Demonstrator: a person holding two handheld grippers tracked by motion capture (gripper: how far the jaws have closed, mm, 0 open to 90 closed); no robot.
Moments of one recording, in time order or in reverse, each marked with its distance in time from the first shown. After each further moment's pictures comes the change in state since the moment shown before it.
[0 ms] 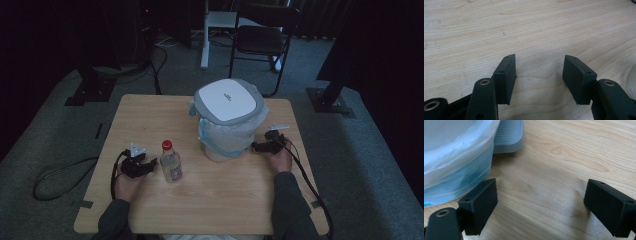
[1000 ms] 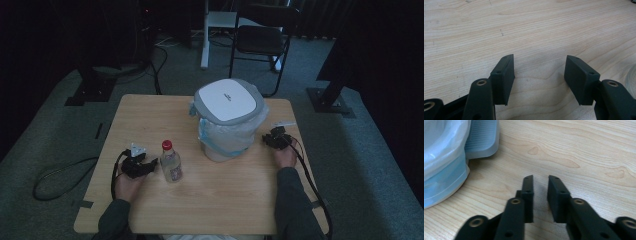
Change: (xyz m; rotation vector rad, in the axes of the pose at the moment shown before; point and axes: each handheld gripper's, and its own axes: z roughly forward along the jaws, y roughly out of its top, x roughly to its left) left arm -0.001 0.001 0.001 0.002 -0.003 -0.001; right arm -0.018 0.005 -0.010 0.021 -0.037 0.062
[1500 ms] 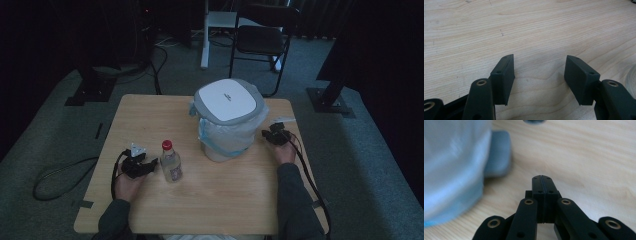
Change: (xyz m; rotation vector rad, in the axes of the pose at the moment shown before) left arm 0.000 0.000 0.000 0.000 0.000 0.000; right arm 0.003 0.018 -0.004 -0.044 0.044 -0.026
